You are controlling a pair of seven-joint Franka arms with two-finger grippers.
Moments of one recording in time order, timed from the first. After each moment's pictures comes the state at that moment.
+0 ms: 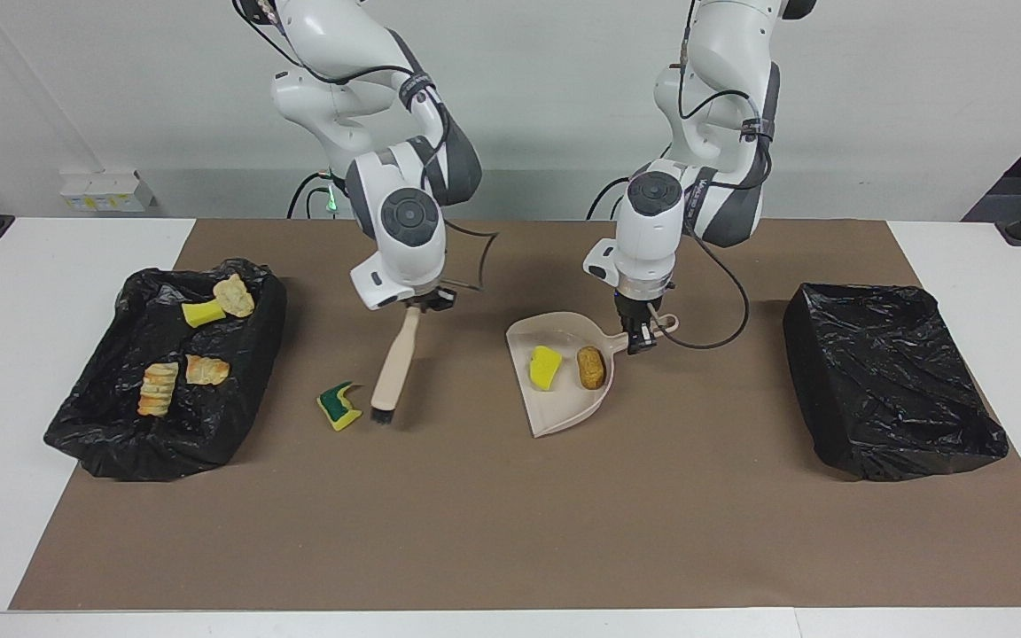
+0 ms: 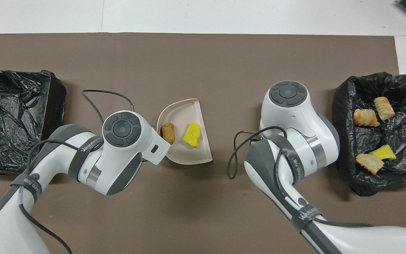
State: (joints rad) left arm -0.46 0.17 -0.05 -2.06 0.13 2.23 0.87; right arm 0.16 0.23 0.20 -1.84 -0.15 1.68 0.59
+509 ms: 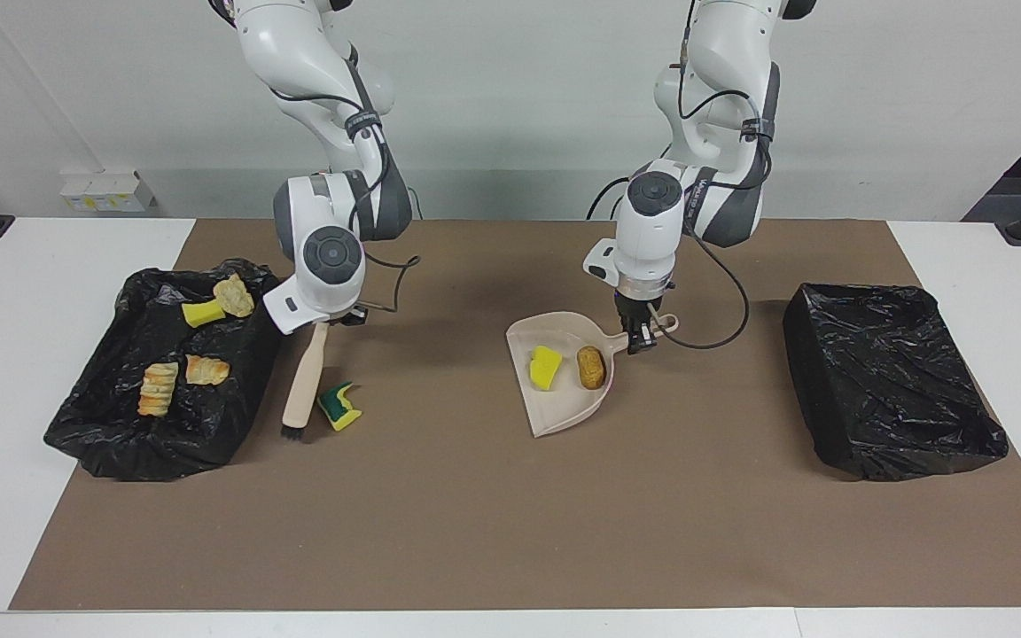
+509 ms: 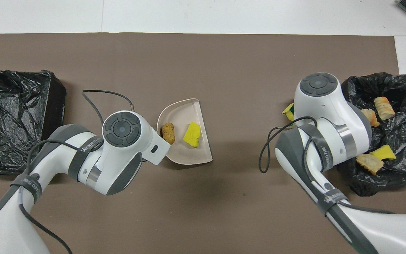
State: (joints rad) left arm -0.46 0.17 -0.05 -2.06 0.13 2.23 0.87; right arm 0.00 0.24 0.20 -1.97 -0.32 1.75 0.45
